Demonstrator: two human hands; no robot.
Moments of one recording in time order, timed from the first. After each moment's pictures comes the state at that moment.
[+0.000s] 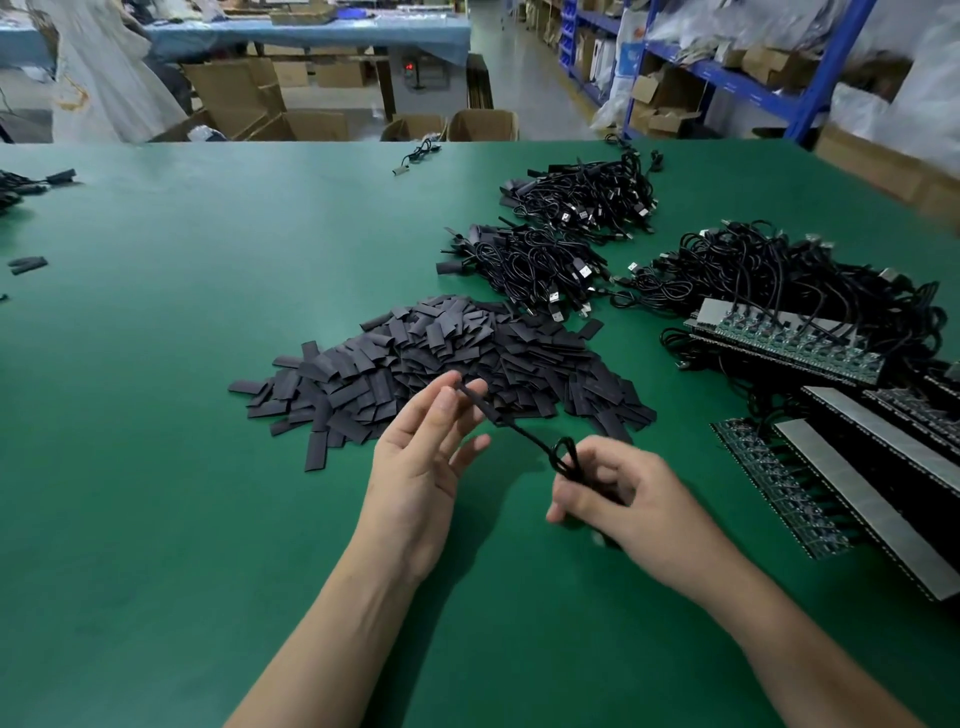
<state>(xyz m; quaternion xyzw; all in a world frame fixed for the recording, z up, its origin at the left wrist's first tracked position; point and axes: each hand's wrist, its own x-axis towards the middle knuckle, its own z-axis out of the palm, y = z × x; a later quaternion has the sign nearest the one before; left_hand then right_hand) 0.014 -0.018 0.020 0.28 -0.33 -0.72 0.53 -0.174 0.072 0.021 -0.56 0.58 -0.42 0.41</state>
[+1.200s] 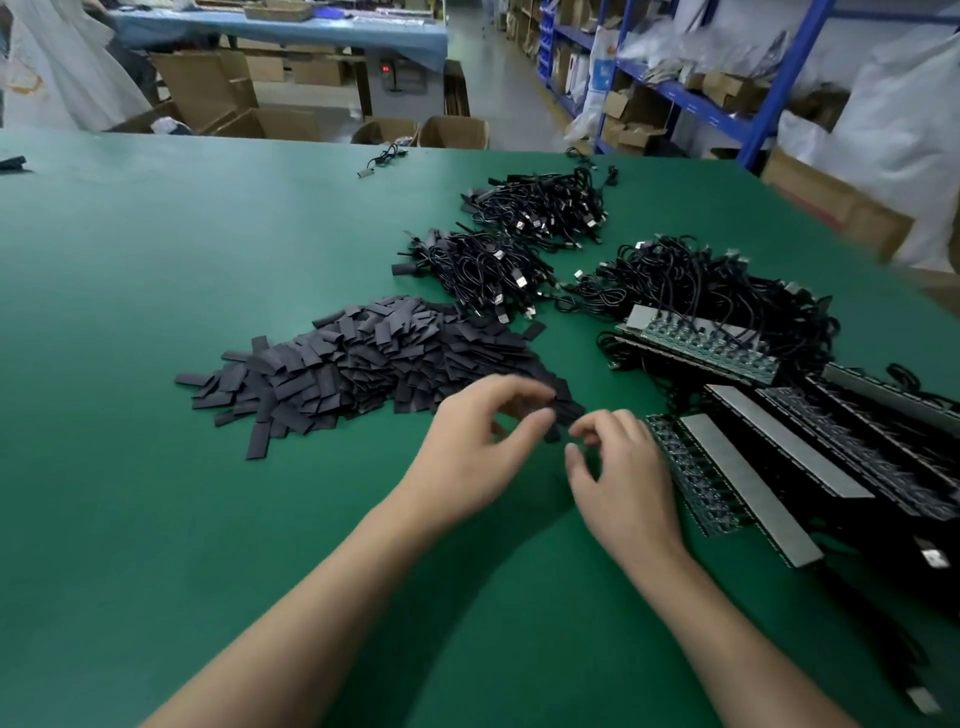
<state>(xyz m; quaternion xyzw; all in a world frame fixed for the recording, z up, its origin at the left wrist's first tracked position) -0.054 0.004 0.051 0.35 -0.79 -0.38 0.34 -0.214 0.076 0.001 -0.55 0.78 -0.31 0.00</state>
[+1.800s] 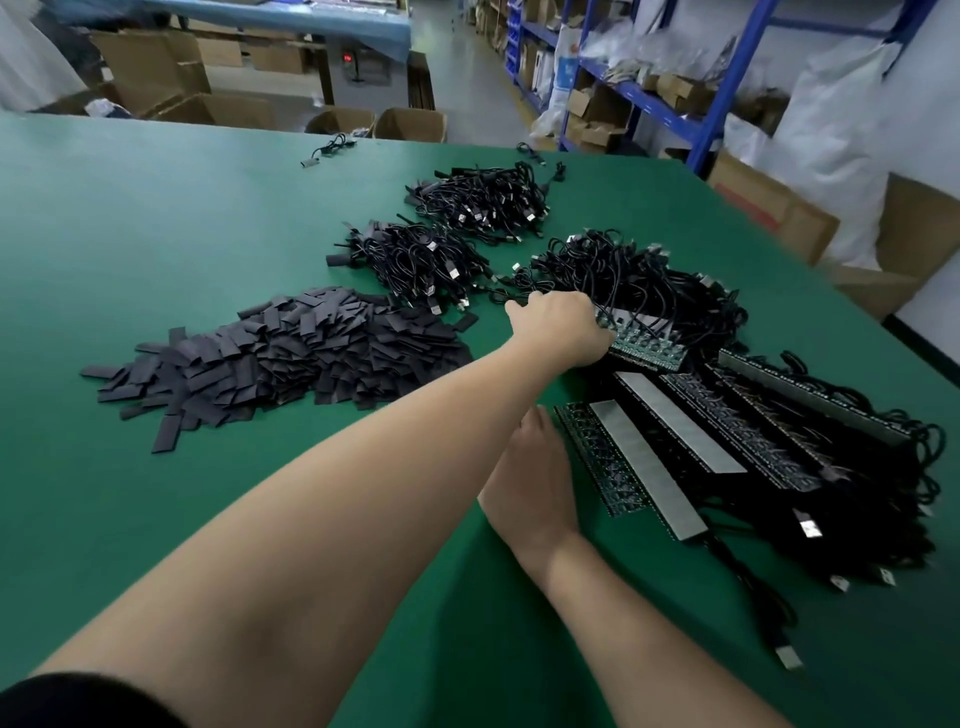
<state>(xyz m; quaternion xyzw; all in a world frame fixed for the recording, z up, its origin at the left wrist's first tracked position) -0.253 -0.046 0.089 0.44 -0.88 -0.19 0.06 -0.201 0.082 0.018 -0.59 0.78 -0.20 0.02</state>
